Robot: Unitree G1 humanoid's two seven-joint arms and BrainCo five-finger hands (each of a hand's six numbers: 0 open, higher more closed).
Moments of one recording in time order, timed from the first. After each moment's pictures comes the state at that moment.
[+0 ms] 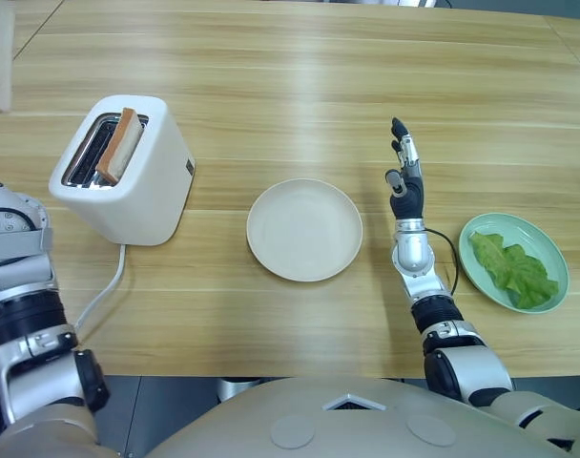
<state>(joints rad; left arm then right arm) -0.19 0.55 0.35 -0.09 0.32 -0.51 0.60 -0.31 -0.16 0.00 0.71 -0.35 -0.87 -0.37</state>
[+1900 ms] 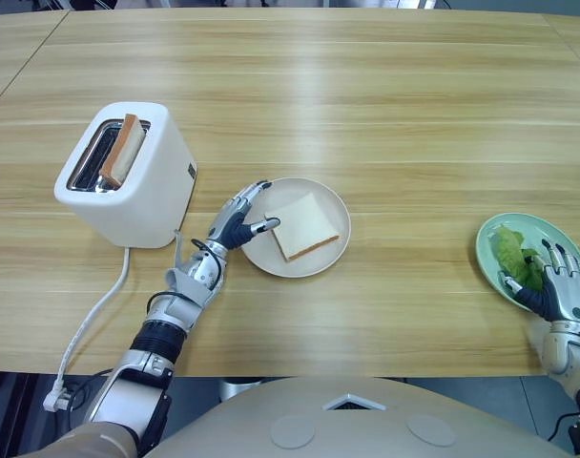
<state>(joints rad) -0.10 0.36 -0.24 0.37 0.50 -0.45 0.17 0.04 -0.79 0.15 1.09 -0.73 -0.45 -0.93</state>
